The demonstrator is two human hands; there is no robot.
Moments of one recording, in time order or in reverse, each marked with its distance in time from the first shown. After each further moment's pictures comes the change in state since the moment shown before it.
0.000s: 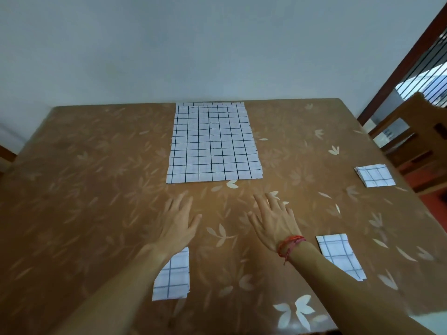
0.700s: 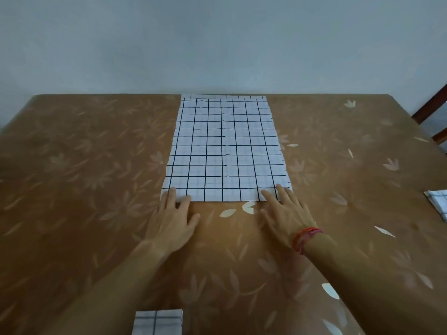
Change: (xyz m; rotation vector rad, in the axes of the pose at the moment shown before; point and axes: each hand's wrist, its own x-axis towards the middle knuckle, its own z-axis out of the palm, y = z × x) left_hand 0.132 -0.065 0.075 0.071 -0.154 -0.198; right_hand 0.171 0.037 0.070 -0.140 -0.103 -0.082
